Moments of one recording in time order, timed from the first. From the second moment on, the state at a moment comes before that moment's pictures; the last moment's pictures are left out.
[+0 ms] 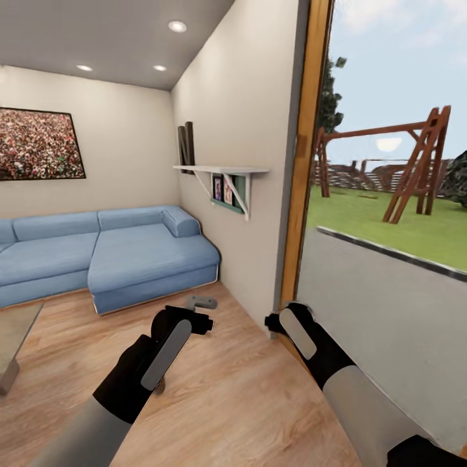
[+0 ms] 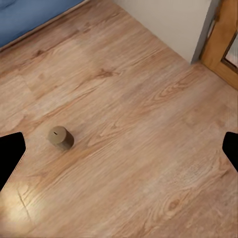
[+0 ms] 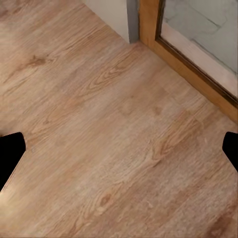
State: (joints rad) left arm -0.65 -0.02 -0.48 -1.36 0.62 1.05 0.65; right arm -0.78 0.06 0.35 -0.87 -0.81 0.71 -0.72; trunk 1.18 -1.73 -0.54
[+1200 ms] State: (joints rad) left arm -0.65 -0.02 -0.48 -1.36 0.62 1.05 0.65; right arm -0.78 0.06 0.35 -0.87 -0.81 0.71 -0.72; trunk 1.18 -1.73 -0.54
